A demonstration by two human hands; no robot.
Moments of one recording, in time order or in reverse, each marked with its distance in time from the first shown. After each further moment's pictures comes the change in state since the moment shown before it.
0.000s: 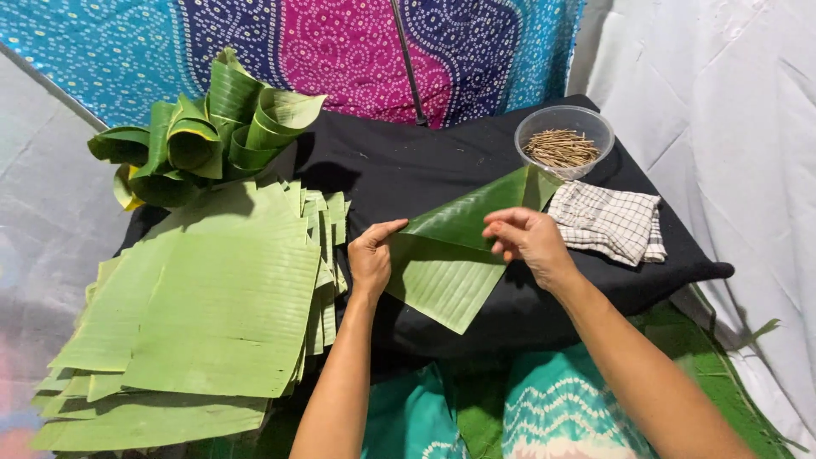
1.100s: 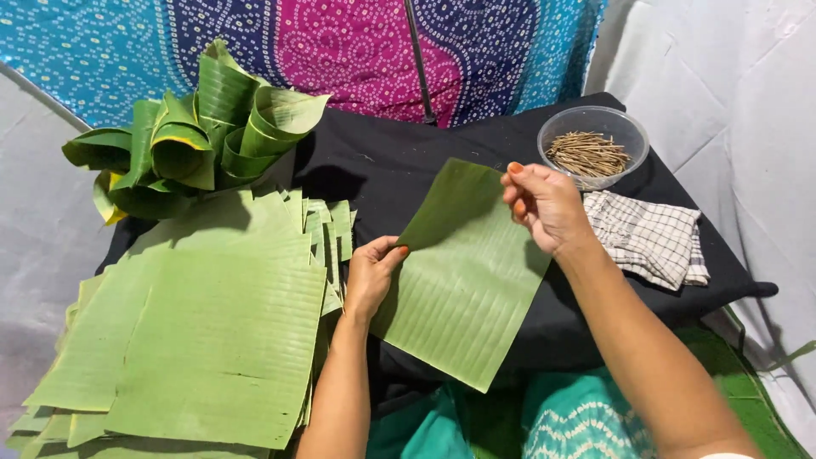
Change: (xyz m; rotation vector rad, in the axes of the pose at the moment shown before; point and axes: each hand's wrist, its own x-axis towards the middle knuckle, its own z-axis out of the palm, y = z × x) left_hand 0.023 -0.024 -0.018 -0.274 -0.214 -0.397; right_hand 0.091 -0.017 0.025 0.209 0.029 0.030
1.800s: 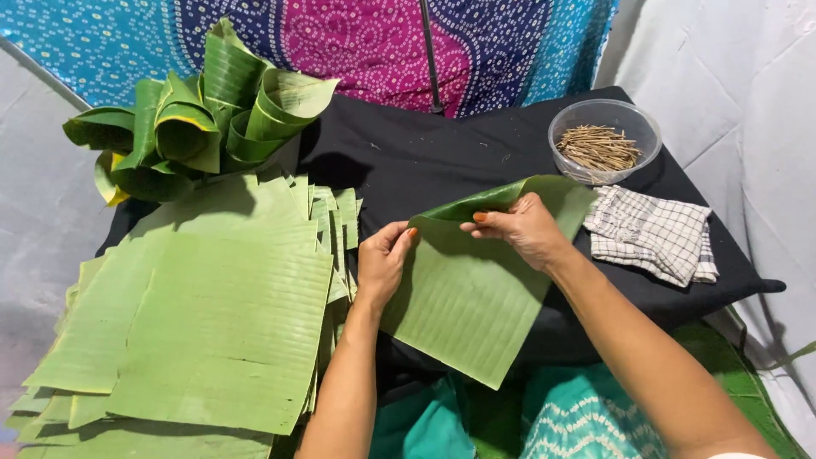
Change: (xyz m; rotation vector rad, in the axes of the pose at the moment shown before) left_hand 0.003 -0.016 0.004 0.241 0.082 0.283; right_hand -0.029 0.031 0.027 -0.071 -0.253 -0.005
